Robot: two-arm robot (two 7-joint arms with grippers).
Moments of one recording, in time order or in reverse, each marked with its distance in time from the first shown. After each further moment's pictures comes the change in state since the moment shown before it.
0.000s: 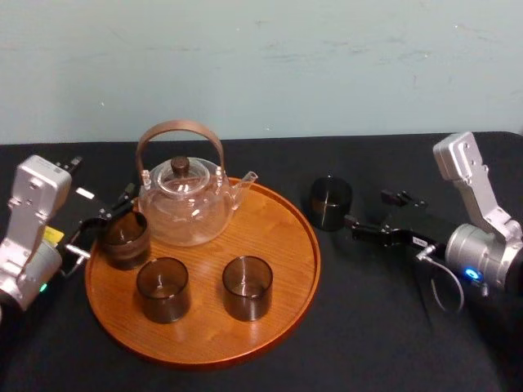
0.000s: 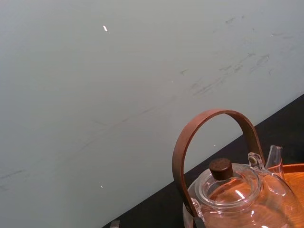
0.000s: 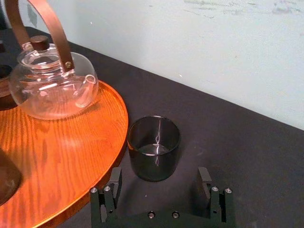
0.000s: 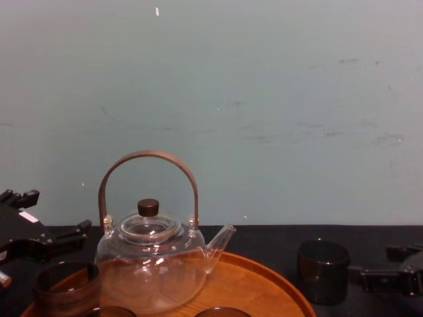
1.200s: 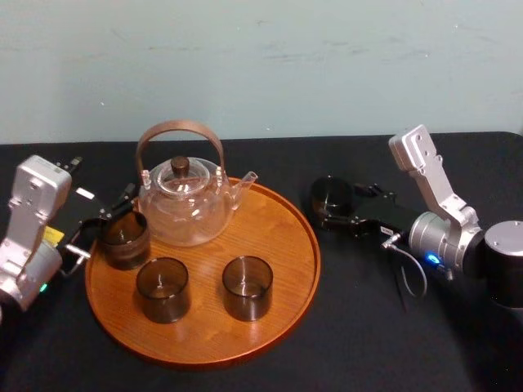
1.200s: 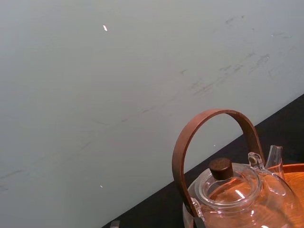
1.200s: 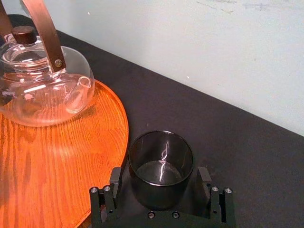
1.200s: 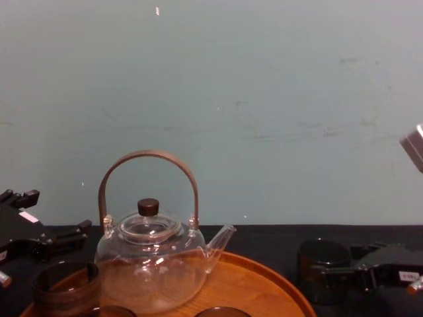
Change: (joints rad) left arm 0.000 0.000 0.000 0.000 0.000 0.000 0.000; right arm 0.119 -0.125 -0.034 0.164 -0.119 -0.006 0.005
